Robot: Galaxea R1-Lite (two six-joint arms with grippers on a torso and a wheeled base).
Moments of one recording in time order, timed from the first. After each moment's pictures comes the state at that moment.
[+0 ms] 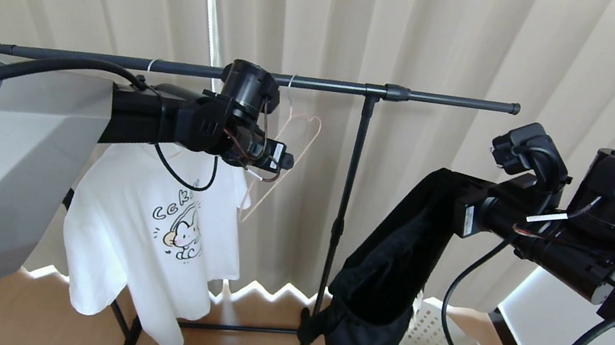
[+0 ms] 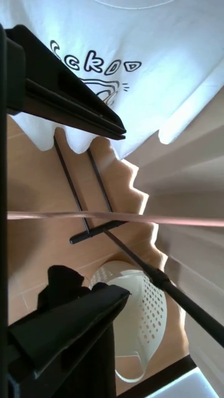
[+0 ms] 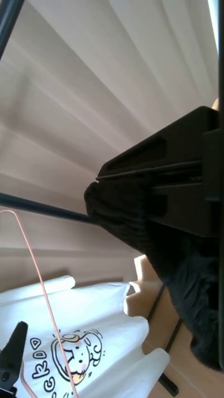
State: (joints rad) left arm -0.42 2.30 -2.00 0.28 0.15 -0.05; right arm 0.37 1.70 -0.83 -0.74 -0.01 -0.23
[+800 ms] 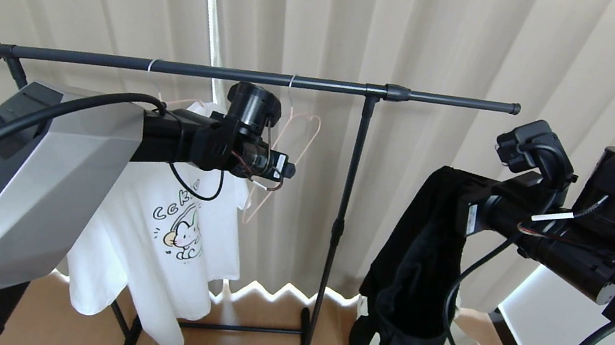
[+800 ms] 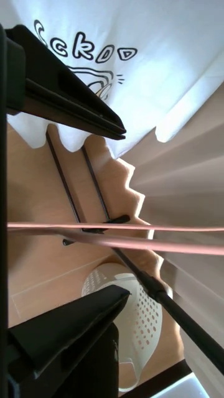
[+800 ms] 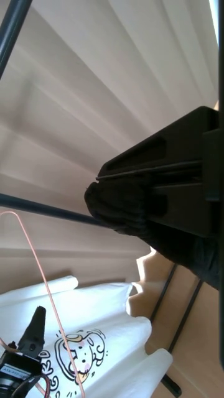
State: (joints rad) left arm -0.41 2.39 -2.00 0.17 0.15 -0.05; right arm 0.37 1.69 -0.83 -0.74 -0.01 -0.23
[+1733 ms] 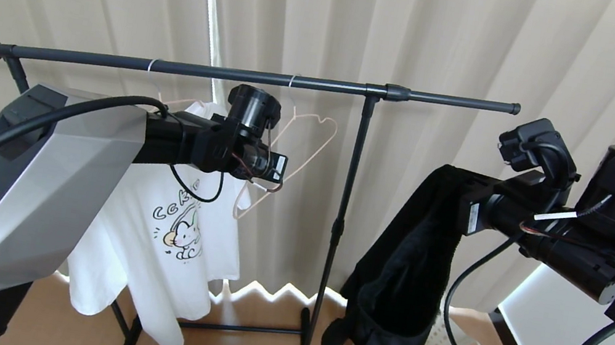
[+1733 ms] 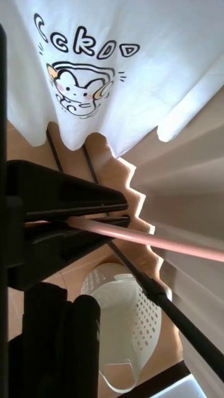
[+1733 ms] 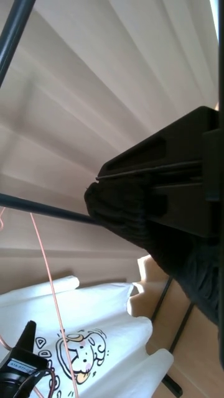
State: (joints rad) left arm -0.41 2.39 -2.00 0.17 0.16 -0.06; right arm 0.37 1.68 -0.83 -0.74 -0.01 -0.23
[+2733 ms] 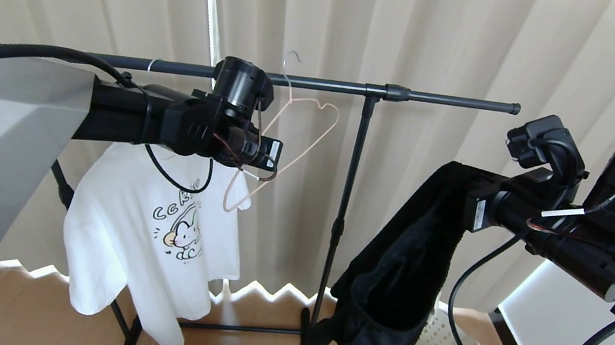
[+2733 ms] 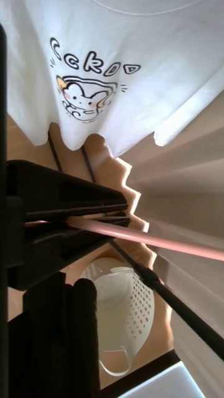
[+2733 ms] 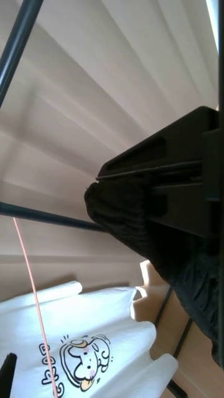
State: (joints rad) left arm -0.43 2.22 -1.85 0.17 0.16 -0.08; right arm 0.35 1.68 -0.84 -0.74 -0.01 -0.23
